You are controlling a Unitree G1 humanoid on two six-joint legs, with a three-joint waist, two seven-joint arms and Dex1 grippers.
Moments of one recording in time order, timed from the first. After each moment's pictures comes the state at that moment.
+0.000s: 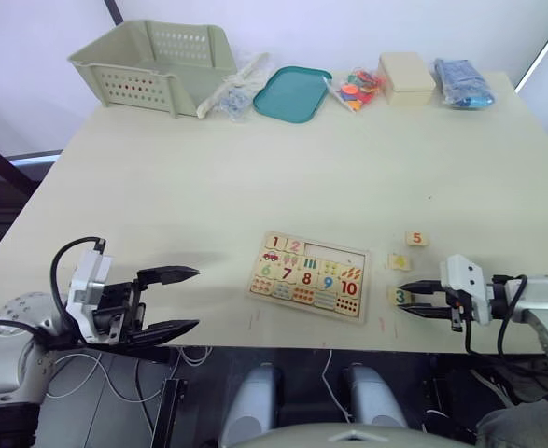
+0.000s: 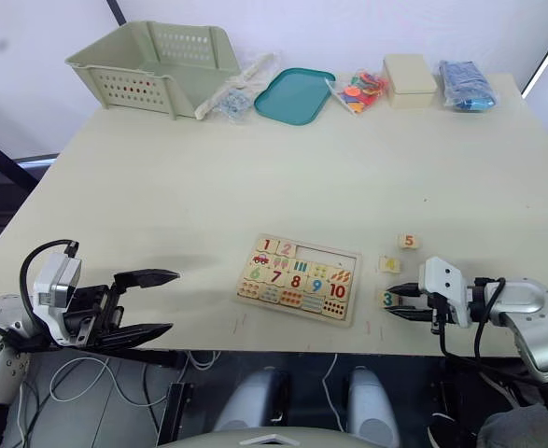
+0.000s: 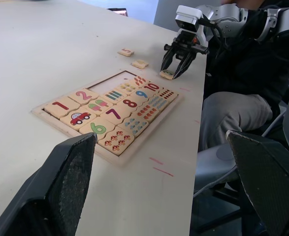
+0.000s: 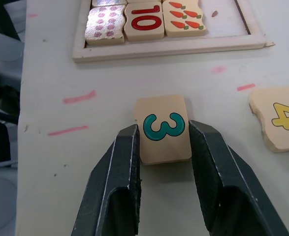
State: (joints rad) left arm 0.12 0.82 0.34 -0.05 -0.70 0.20 -1.56; right arm -0.03 -0.84 0.03 -0.08 0.30 0.11 1.25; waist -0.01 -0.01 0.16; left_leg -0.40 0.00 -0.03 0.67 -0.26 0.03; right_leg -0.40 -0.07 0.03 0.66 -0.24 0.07
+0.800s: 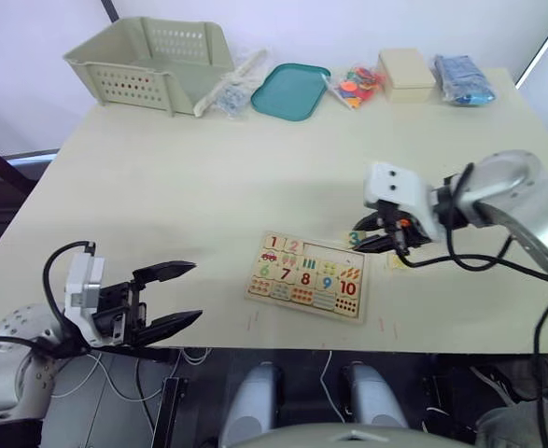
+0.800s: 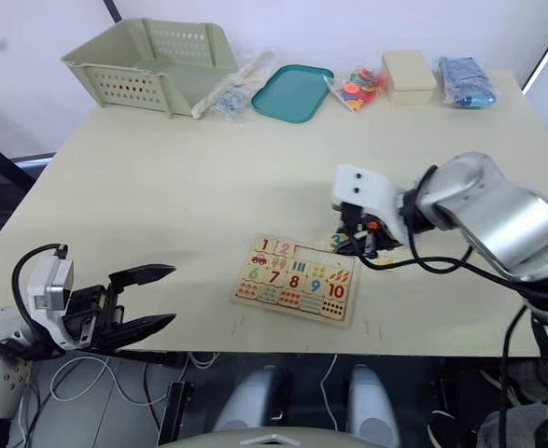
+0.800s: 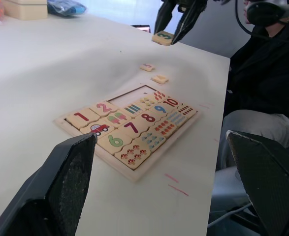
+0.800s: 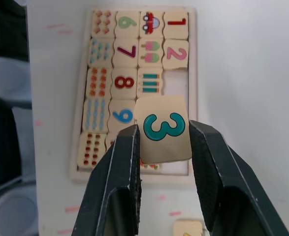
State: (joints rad) left arm 0.18 0.75 0.39 -0.13 -0.74 0.21 -1.44; right arm -1.03 -0.82 0.47 -0.44 0.42 1.34 1.06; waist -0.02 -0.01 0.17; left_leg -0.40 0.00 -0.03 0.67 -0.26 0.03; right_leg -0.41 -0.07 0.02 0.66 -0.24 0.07
